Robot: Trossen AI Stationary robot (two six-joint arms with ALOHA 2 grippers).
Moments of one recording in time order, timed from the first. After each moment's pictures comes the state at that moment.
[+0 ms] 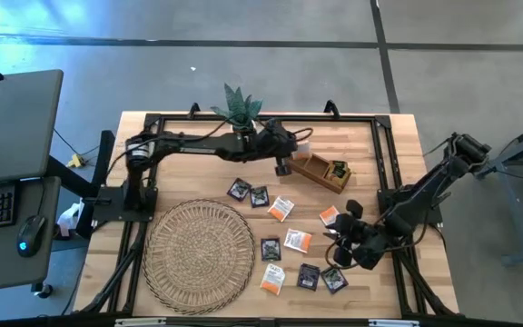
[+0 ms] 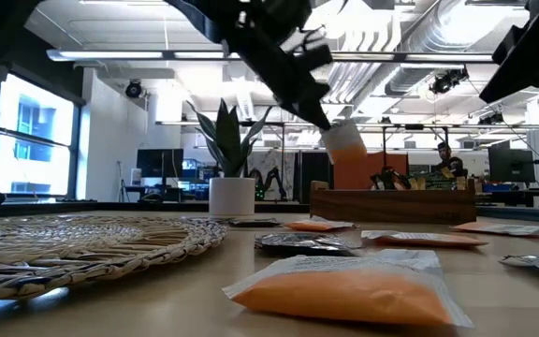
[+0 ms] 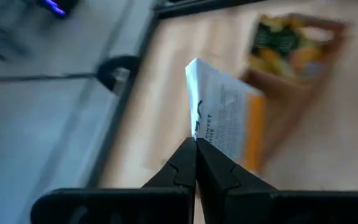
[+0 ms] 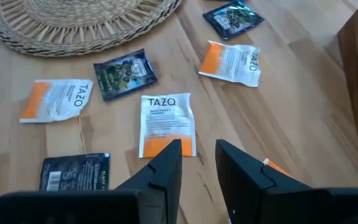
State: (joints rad) left arm 0.20 1.96 1.55 -0.17 -0.29 0.32; right arm 0.75 1.26 0.77 -0.57 0.67 0.97
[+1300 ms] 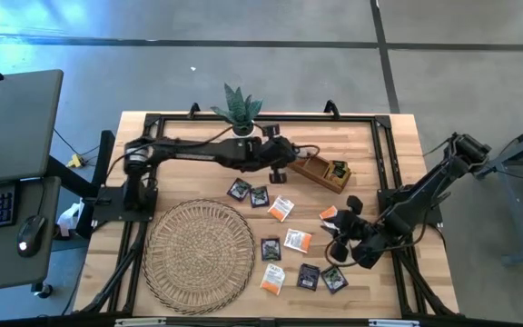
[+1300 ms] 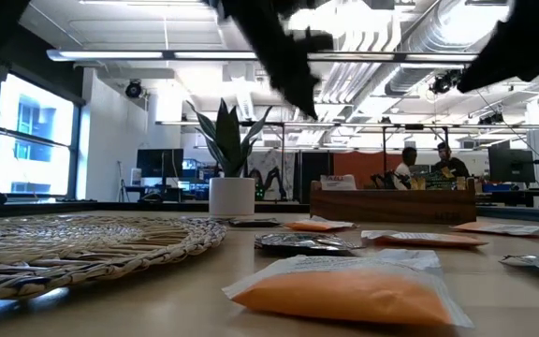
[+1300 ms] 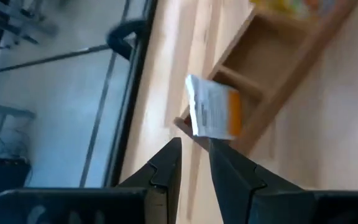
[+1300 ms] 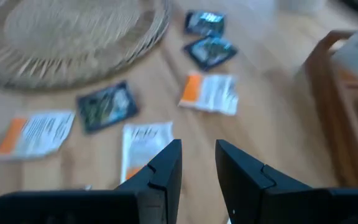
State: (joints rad) left arm 0.12 1.94 1.65 -0.46 -0.49 0.32; right arm 0.74 1.26 0.77 -0.55 0.79 0.96
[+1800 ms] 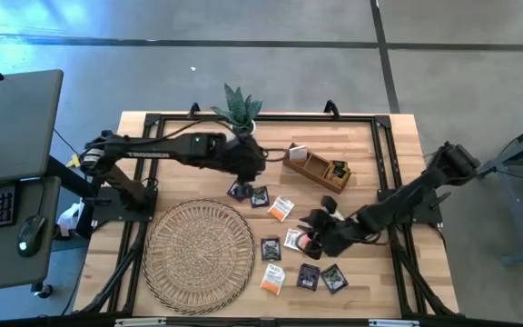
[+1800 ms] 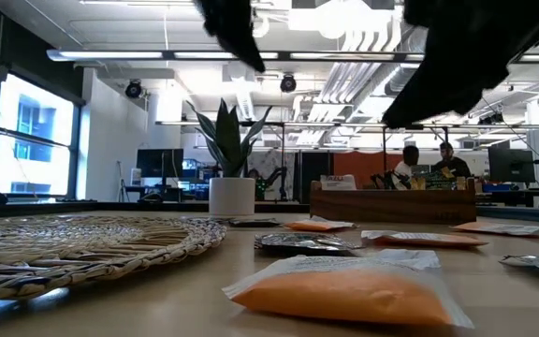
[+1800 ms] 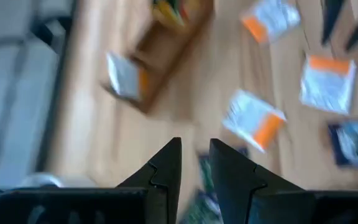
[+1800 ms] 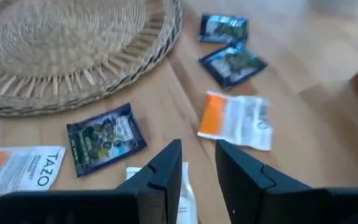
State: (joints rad) left arm 0.05 1.60 1.52 -0.79 -0.16 0.15; right arm 0.53 1.47 0.77 -0.16 0.65 0.72
